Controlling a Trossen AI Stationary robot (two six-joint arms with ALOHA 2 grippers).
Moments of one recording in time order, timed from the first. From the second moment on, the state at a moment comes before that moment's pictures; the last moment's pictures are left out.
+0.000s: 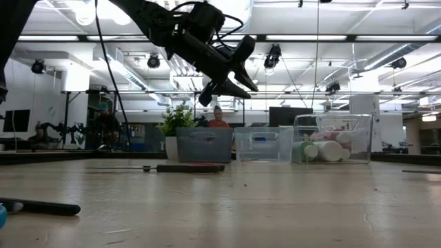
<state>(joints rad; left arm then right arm) 0.29 1.85 1.25 0.10 -0.06 -0.66 0.33 0.95 0.70 0.19 0.28 -0.05</state>
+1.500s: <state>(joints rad) 0.25 1.84 1.25 0.11 -0.06 -0.62 0.39 0.69 0.44 0.40 0.45 -0.02</state>
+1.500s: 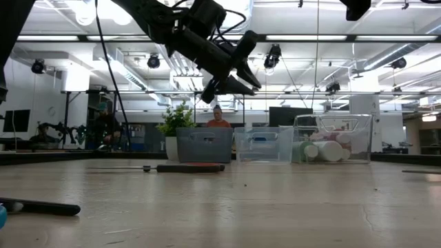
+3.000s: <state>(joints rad) -0.72 1.68 1.24 -0.90 -0.31 -1.41 0.39 0.69 0.43 0.39 0.45 -0.05</state>
